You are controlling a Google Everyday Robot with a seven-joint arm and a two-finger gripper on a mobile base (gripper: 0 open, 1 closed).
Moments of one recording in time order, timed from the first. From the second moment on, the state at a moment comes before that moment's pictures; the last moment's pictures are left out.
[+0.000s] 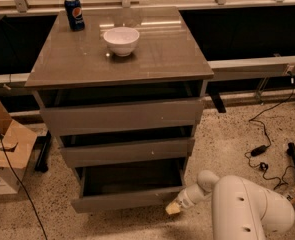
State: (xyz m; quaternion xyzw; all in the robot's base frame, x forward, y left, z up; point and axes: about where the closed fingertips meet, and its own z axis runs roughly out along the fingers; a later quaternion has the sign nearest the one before) arm 0.530 -0.128 0.148 -0.37 0.85 0.36 0.08
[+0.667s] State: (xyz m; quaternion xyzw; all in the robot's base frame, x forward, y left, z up) arm 0.561 -0.122 0.143 -0.35 0.86 0.32 0.17
